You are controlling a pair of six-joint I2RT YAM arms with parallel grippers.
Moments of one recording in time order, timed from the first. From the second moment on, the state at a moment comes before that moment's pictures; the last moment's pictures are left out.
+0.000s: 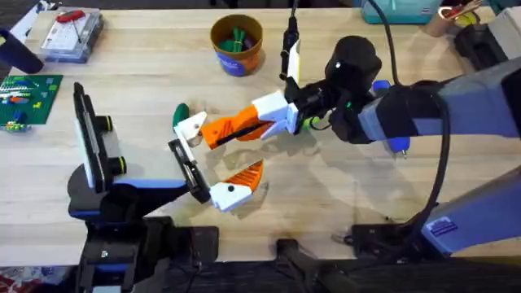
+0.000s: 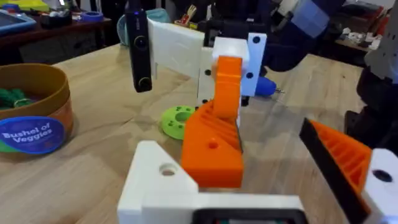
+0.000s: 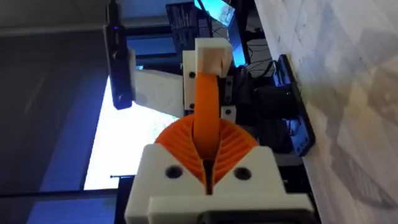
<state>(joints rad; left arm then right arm) 0.03 0.00 0.01 -0.10 1.08 -0.03 0.52 1.78 0.66 1.11 -1.41 1.59</state>
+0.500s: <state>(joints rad) 0.03 0.00 0.01 -0.10 1.08 -0.03 0.53 1.78 0.67 1.08 -1.41 1.59</state>
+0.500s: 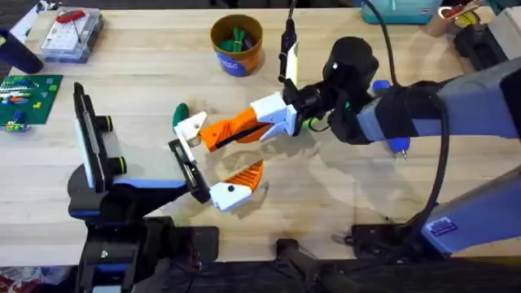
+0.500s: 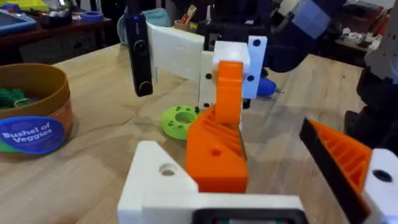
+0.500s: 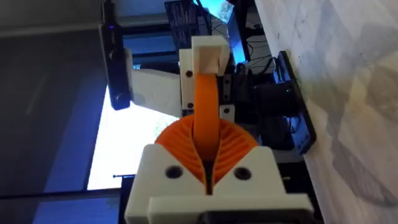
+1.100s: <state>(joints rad) 0.03 0.00 0.01 -0.11 1.08 -0.03 0.53 1.79 0.67 1.08 -1.39 1.57</state>
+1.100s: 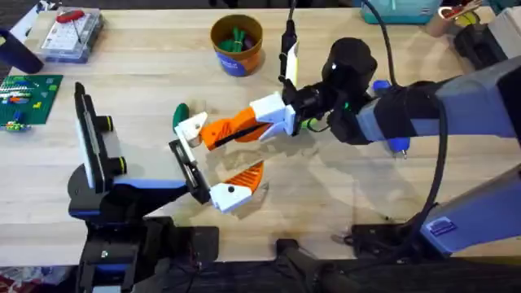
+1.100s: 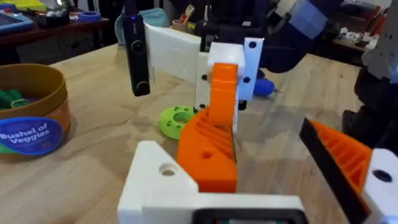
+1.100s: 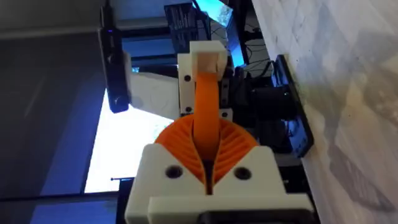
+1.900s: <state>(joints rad) 0.03 0.00 0.01 -0.11 1.08 -0.04 0.57 1.82 0.67 1.09 -1.31 1.53</state>
